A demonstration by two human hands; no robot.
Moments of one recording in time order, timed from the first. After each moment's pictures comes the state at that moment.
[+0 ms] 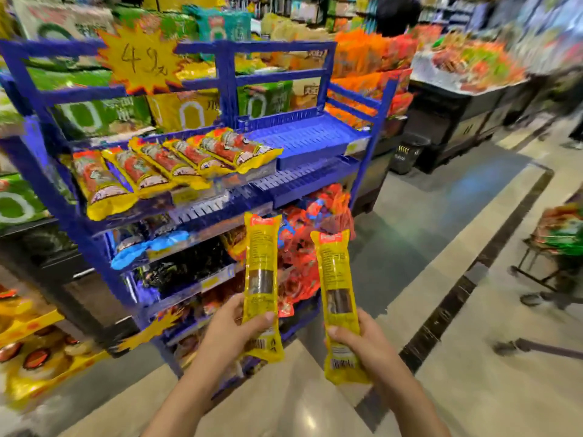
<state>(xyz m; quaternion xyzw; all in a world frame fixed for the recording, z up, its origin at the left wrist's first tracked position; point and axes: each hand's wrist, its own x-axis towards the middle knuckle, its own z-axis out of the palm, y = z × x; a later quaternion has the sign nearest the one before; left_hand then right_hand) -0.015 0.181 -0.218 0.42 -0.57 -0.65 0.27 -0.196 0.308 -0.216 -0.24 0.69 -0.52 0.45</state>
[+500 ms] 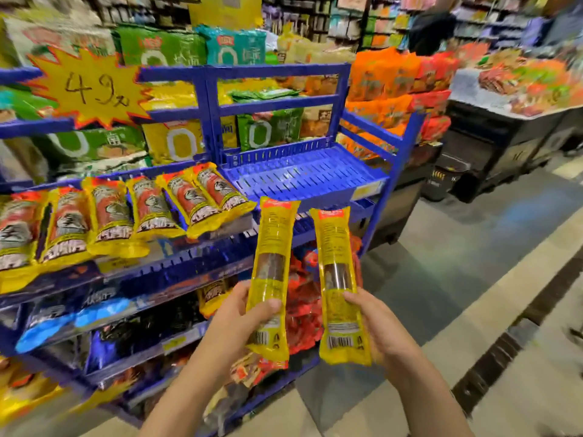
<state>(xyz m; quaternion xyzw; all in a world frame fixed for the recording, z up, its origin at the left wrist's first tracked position) -0.161 0.095 -0.165 0.39 -0.54 -0.67 0.32 -0.360 0.165 -0.172 -0.25 0.55 -0.55 0.57</state>
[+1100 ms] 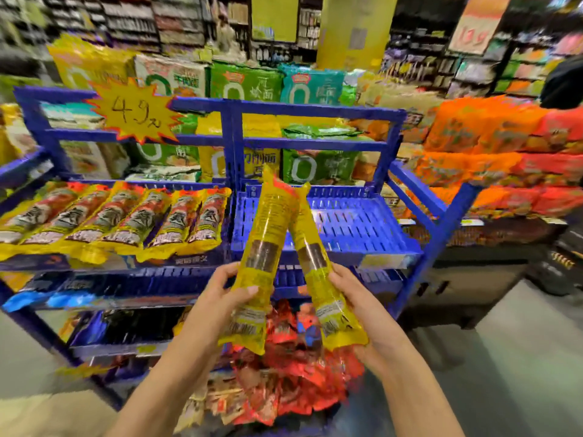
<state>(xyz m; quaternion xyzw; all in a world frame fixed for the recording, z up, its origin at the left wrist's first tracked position) -0.282 0.045 -0.119 0.48 -0.42 -0.60 0.48 -0.487 0.015 -0.136 -0.39 0.41 -0.46 0.69</state>
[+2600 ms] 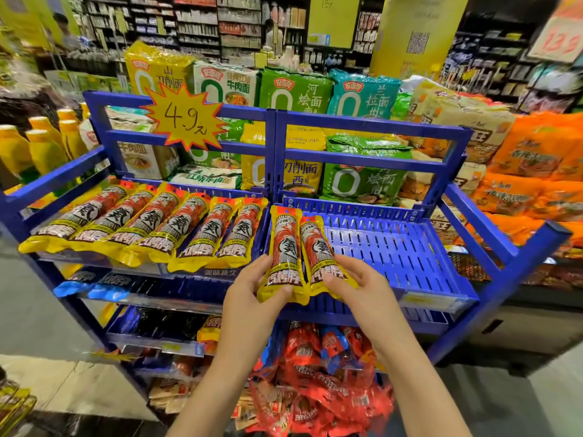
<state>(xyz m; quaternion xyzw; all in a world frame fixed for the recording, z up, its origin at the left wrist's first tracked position) -0.306 0.024 -0.119 0.62 -0.47 -0.33 0.54 -0.463 -0.021 -0.108 -0.61 0.54 -0.39 0.43</state>
